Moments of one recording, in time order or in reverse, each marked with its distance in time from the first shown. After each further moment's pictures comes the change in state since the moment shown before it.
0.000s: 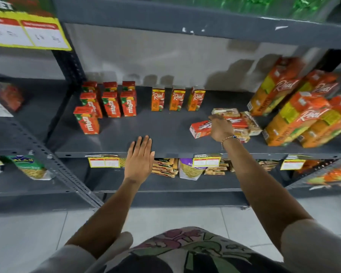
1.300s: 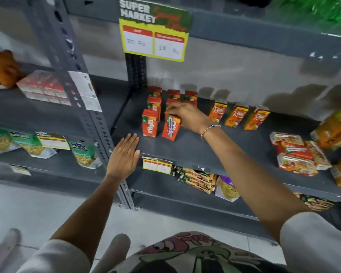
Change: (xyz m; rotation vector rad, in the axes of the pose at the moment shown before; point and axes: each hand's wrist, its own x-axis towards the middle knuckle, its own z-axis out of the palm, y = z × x) left_hand -0.042 -0.203 -0.038 -0.031 0.098 -0.136; right_hand 0.020 -0.273 -0.043 0.069 0.076 -0.944
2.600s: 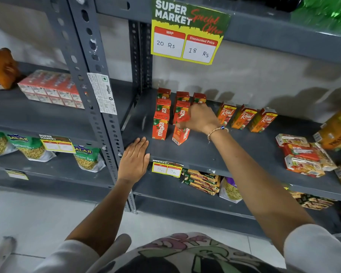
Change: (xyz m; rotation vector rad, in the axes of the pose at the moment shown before) left_hand -0.002 -0.009 0.011 -0.078 0.048 -0.036; right_hand 0.020 -0.021 0.006 0.114 -0.013 0.614
